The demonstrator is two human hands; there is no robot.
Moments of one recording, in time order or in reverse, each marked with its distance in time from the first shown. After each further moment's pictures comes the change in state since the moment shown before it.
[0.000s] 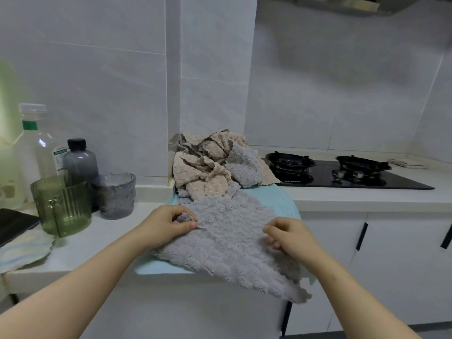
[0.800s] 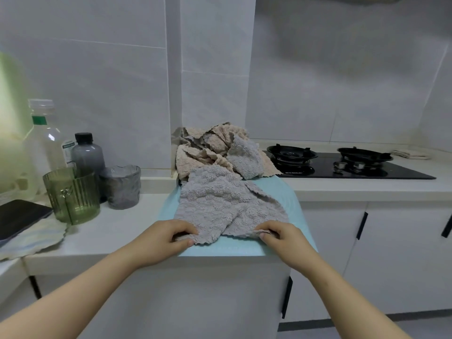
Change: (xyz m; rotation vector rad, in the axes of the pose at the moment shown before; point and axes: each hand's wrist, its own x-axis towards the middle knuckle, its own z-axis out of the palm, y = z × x) left_hand -0.040 -0.017 0.013 0.247 -0.117 0.176; right_hand -0.021 0.015 0.017 -0.213 -0.034 -0.207
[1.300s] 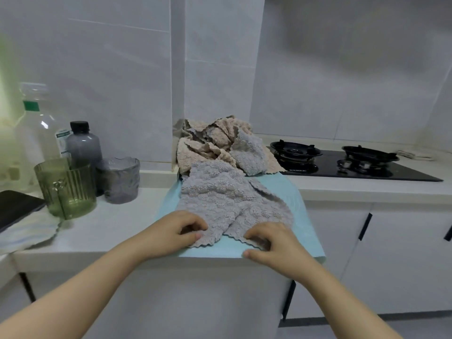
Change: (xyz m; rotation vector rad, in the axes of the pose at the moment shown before) left_hand 0.016 0.007 0.000 -0.017 -0.061 0.045; right_hand 0.007 -0.005 0.014 -0.283 -0.155 -0.129
